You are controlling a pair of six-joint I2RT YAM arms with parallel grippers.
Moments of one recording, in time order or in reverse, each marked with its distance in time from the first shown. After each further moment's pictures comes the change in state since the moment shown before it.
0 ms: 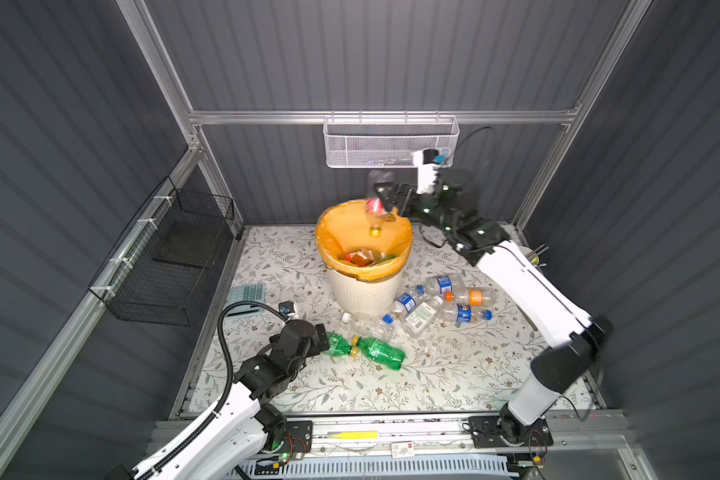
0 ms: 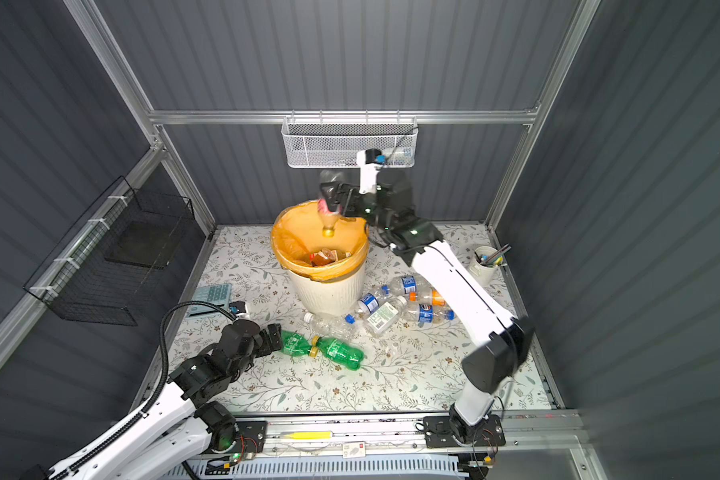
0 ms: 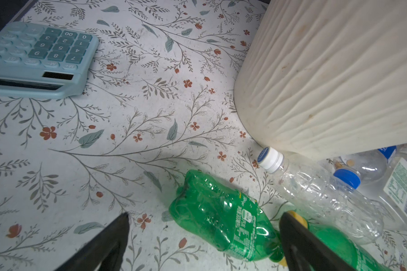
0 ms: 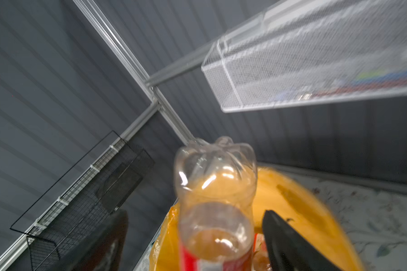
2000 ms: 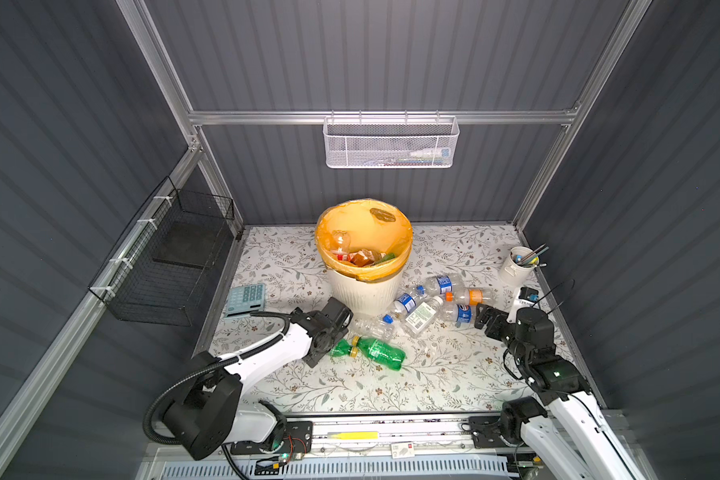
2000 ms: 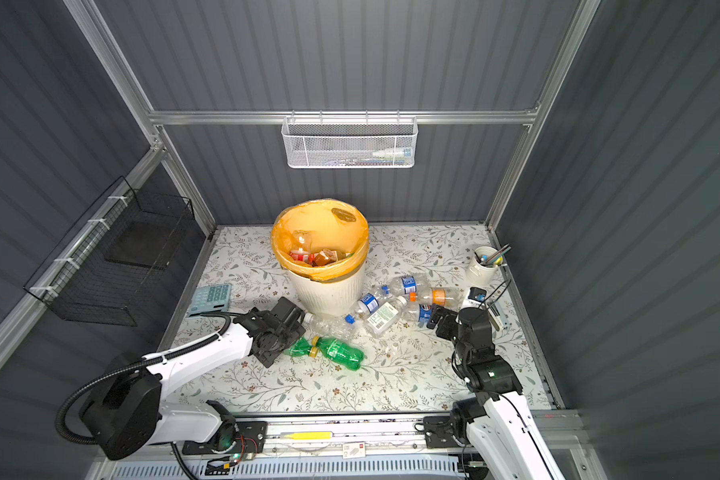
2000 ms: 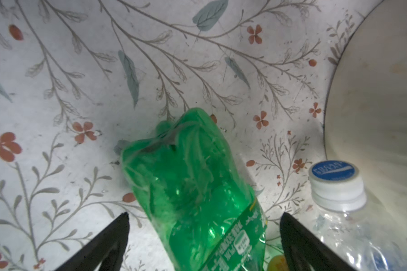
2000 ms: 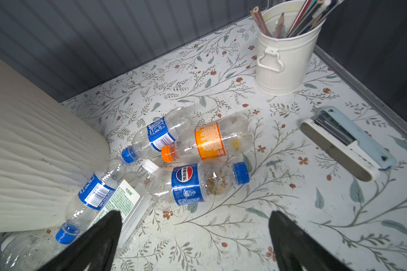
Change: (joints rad) left arm -0.013 0.693 0.269 -0.105 0.174 -0.721; right arm -0.426 -1.169 -1.392 -0.150 0.330 -0.044
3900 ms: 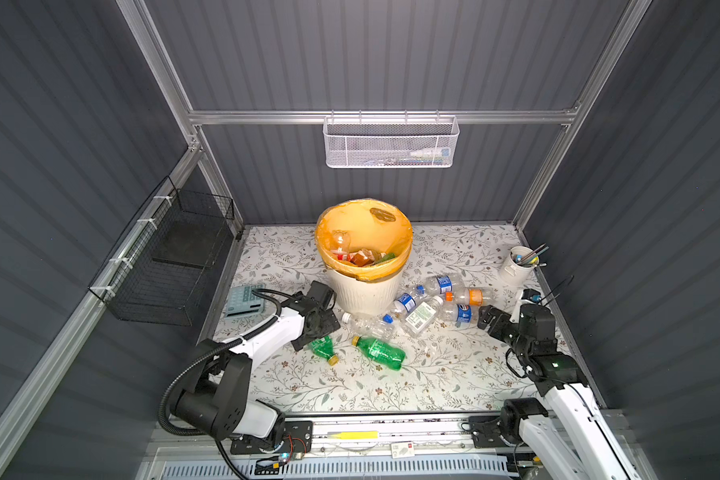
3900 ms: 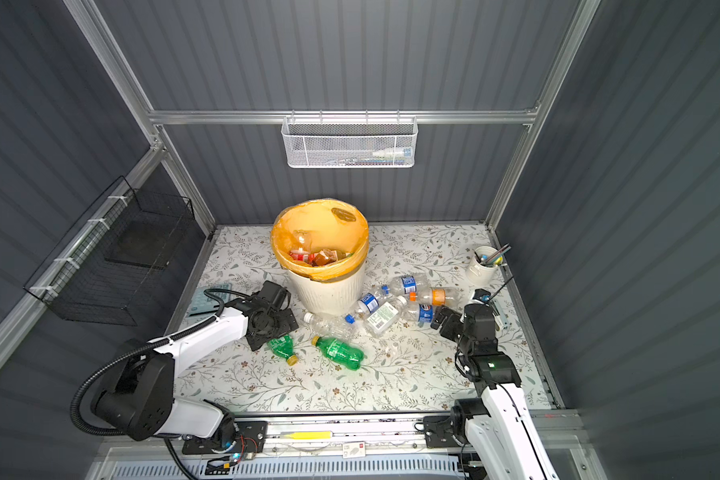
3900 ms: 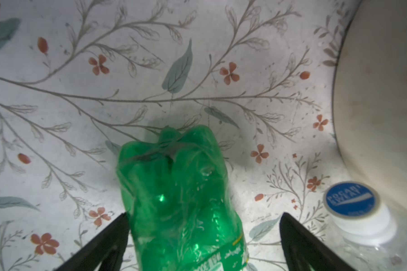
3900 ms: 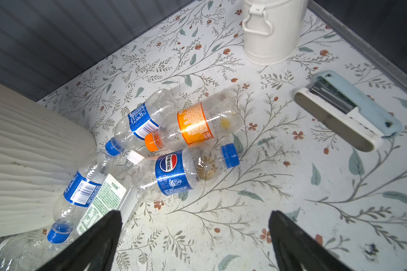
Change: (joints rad) left arm 0.216 0.077 0.058 0.011 0.122 0.492; right arm -0.122 0.052 -0.007 -0.036 -0.111 0.024
